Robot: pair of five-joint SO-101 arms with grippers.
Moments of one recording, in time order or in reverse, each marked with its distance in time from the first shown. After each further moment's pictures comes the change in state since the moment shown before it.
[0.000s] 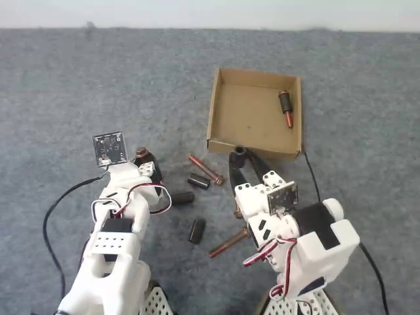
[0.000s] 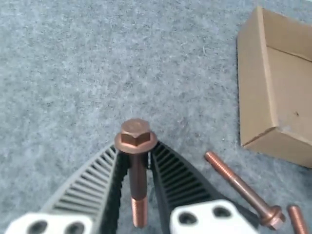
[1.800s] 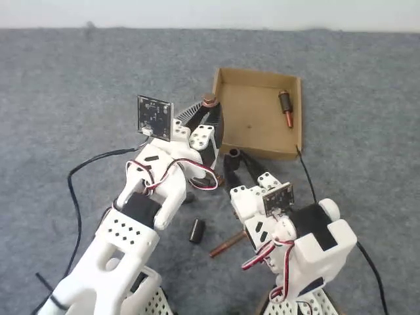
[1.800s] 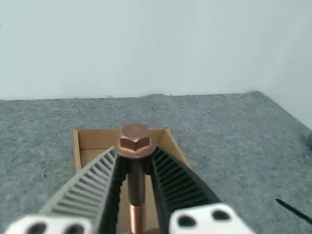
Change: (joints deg) left arm 25.3 0.2 -28.1 4.7 0.1; right arm -2.6 0.0 0.1 0.5 0.0
